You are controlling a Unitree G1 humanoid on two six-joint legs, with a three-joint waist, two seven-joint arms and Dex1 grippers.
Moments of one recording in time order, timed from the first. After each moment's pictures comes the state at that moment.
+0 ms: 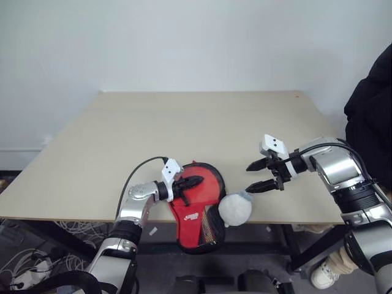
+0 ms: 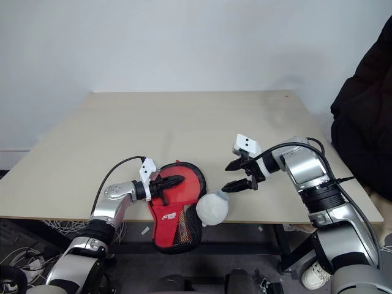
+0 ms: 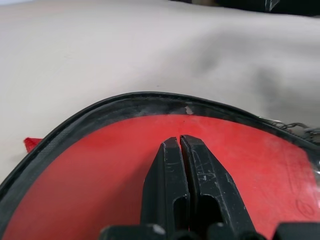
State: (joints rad) left arm -0.46 0.31 -0.09 0.66 -0.21 -0.03 -1.04; right arm -0.72 -0.64 0.31 0.16 0.12 0.67 1.46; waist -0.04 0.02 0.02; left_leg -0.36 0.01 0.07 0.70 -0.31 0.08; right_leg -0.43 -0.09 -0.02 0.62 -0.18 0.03
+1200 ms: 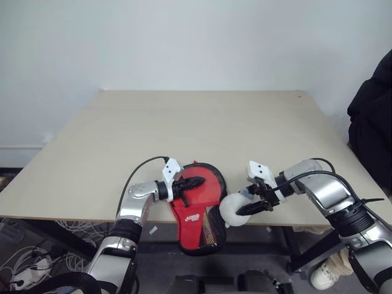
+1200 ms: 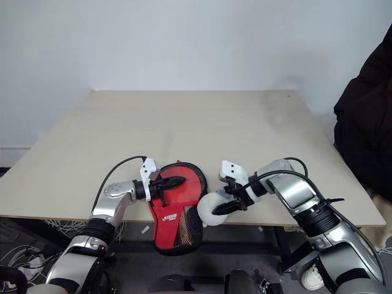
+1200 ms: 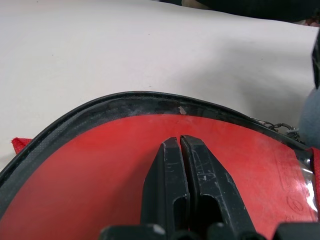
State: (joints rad) left arm -0.46 0.31 -0.09 0.66 -0.21 -0.02 -1.08; right arm -0.57 -0.64 0.44 -0.02 0.19 0.70 1.34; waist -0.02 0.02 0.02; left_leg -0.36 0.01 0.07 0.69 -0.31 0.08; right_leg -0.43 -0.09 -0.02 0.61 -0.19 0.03
